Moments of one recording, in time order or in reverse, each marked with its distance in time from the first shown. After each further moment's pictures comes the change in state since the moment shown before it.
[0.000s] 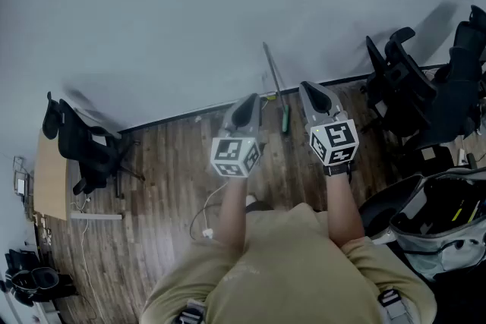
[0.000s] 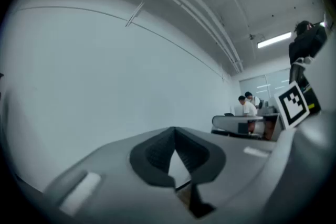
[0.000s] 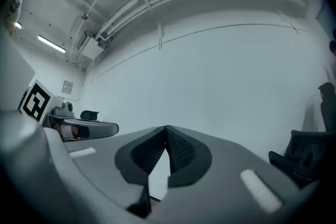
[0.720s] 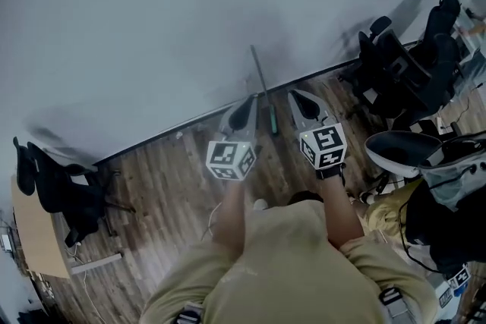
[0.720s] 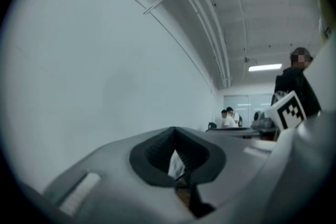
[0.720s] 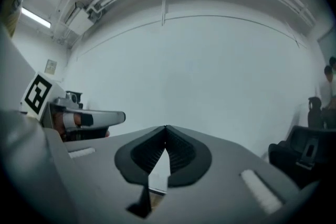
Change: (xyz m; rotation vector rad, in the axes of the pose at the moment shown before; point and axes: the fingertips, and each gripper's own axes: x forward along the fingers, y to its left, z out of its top) left arm 0.000 0.184 -0.020 -0.161 -0.019 -0.225; right arm 0.154 0.112 -0.053 -0.049 0.168 -0.152
